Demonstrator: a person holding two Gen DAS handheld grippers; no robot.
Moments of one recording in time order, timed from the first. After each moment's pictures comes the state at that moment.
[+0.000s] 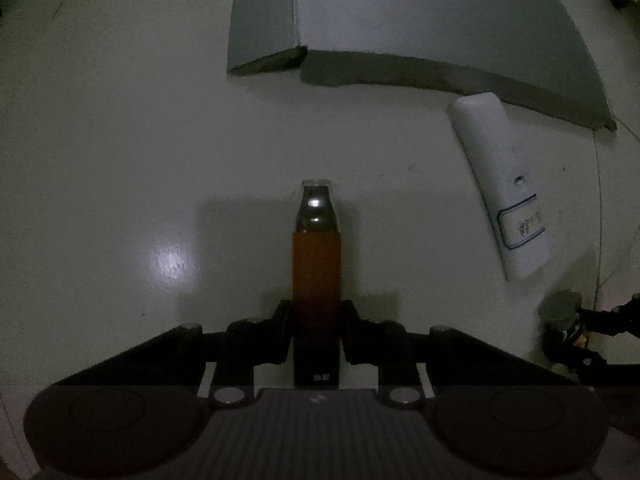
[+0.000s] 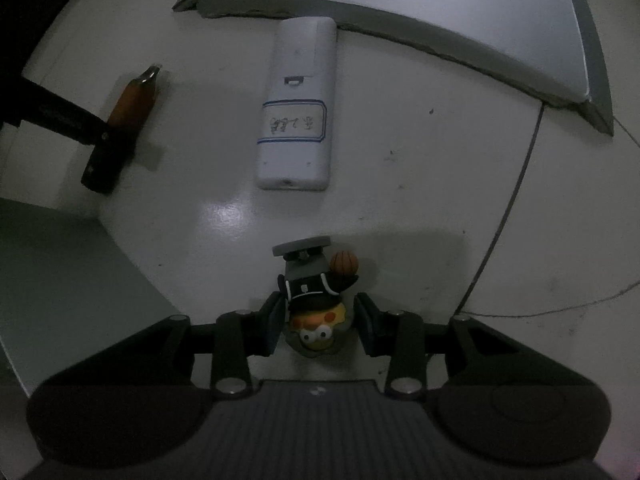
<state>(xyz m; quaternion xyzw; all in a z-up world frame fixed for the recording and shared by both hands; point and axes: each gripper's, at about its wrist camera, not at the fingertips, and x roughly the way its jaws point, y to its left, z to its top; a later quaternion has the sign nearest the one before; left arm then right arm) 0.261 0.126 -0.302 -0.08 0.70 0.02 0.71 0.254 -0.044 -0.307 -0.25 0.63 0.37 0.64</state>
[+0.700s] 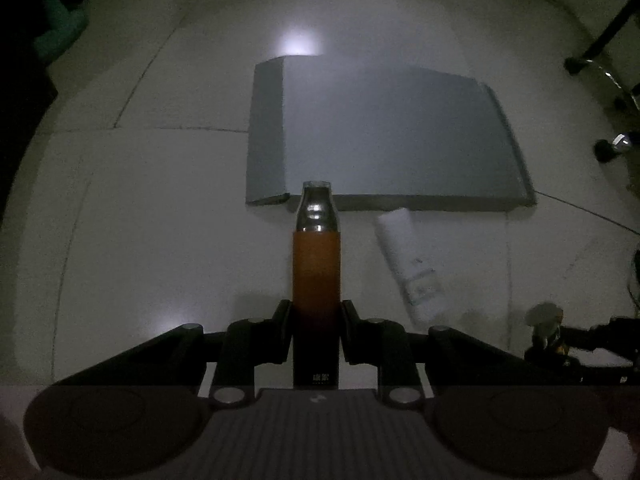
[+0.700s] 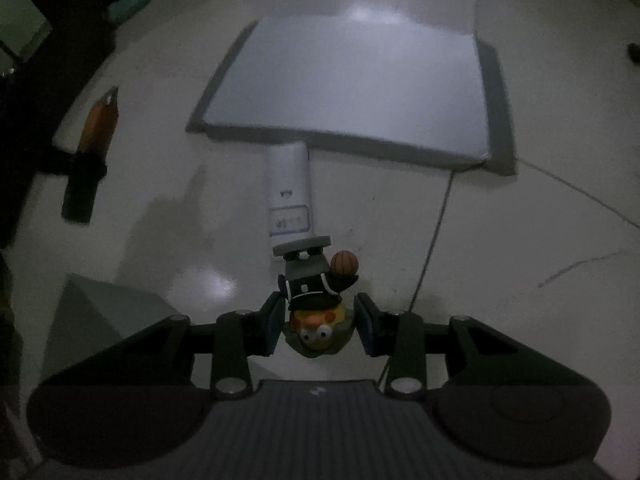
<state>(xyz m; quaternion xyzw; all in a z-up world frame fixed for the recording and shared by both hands) 0.240 0.116 -0.148 -0.08 0.60 0.04 0.79 0.247 -0.080 -0.177 -0.17 0.58 0.34 0.72</state>
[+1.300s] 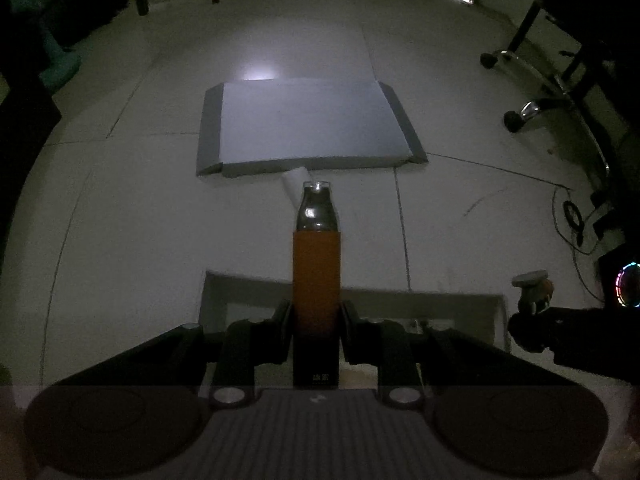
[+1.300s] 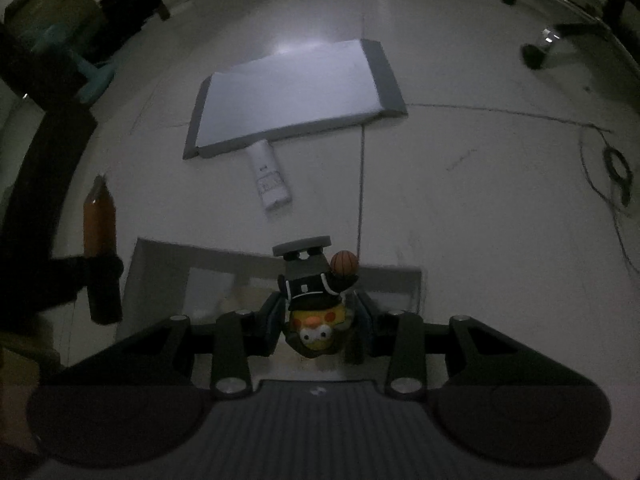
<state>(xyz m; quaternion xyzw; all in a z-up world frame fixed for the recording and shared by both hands) 0.064 0.005 -0.073 -0.07 0.55 0.00 0.83 0.121 -0.199 -0.071 -0.06 0.58 0.24 0.78</state>
